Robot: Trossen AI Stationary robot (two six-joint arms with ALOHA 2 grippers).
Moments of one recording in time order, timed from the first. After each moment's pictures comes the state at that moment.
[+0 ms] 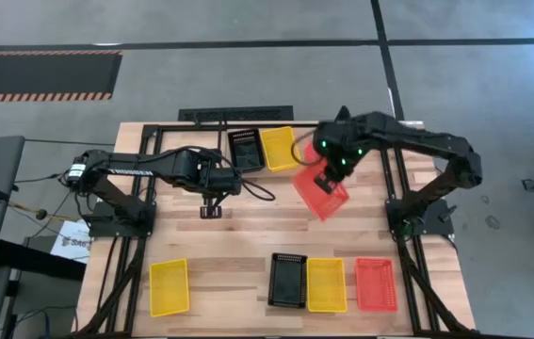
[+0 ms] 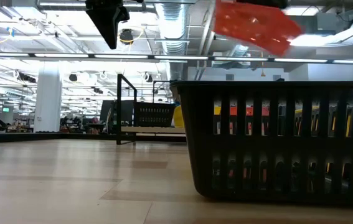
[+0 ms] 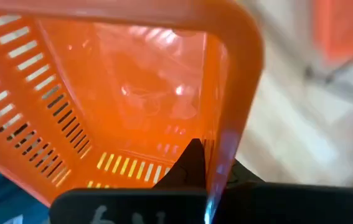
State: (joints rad) left arm -0.04 1.55 1.56 -1.37 -0.31 -0.03; right arm -0.22 1.48 1.57 -1.41 -0.15 0.55
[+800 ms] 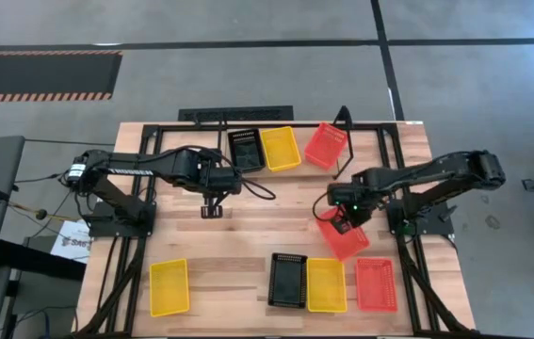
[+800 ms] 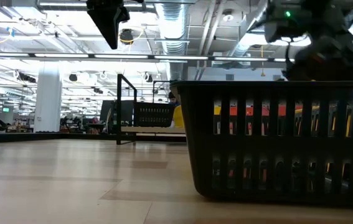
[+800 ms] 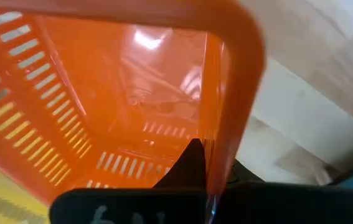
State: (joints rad) left arm -0.04 1.55 1.56 -1.37 -0.31 -0.04; right arm 0.00 1.30 0.79 -1.01 -0.28 1.03
